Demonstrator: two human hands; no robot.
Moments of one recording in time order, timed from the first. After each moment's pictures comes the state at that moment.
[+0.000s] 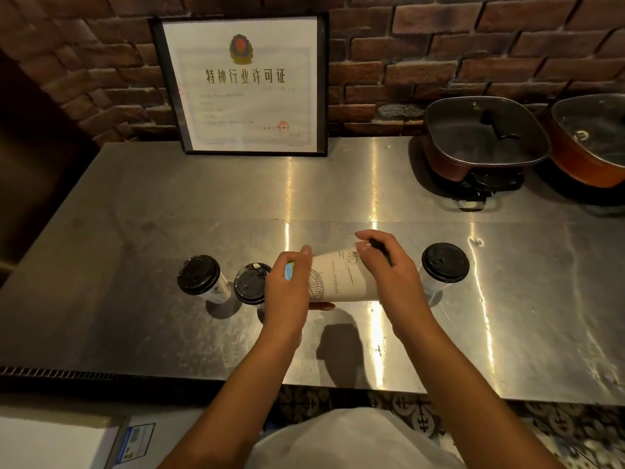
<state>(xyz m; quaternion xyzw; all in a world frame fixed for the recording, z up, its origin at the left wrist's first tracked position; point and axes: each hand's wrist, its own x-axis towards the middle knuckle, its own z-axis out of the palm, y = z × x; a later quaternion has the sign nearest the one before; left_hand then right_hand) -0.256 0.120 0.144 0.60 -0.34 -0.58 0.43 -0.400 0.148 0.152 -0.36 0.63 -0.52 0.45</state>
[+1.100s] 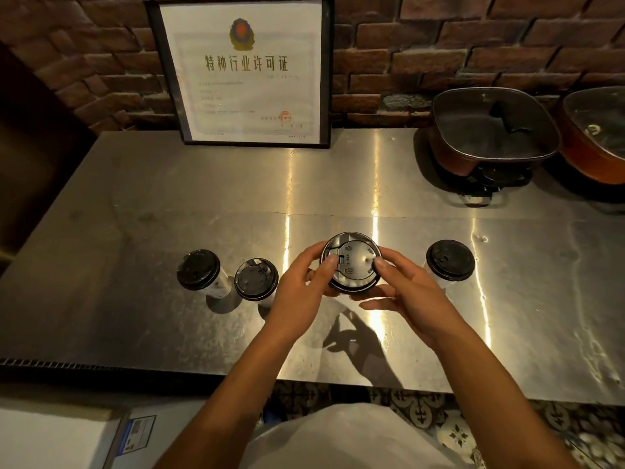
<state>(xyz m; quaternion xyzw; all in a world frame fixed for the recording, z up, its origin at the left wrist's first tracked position) -0.247 0.114 0.123 0.51 -0.58 -0.54 0.34 -0.436 0.157 0.127 -0.31 0.54 -0.47 0.63</state>
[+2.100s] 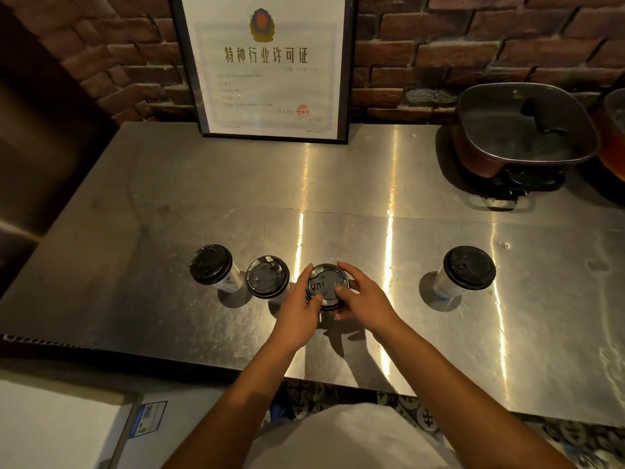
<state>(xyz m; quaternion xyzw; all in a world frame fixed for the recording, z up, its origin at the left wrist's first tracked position) -0.219 0.107 0.026 0.62 -0.55 -0.51 0.22 -0.377 0.112 0.027 -0.38 0.64 -0.33 0.57</state>
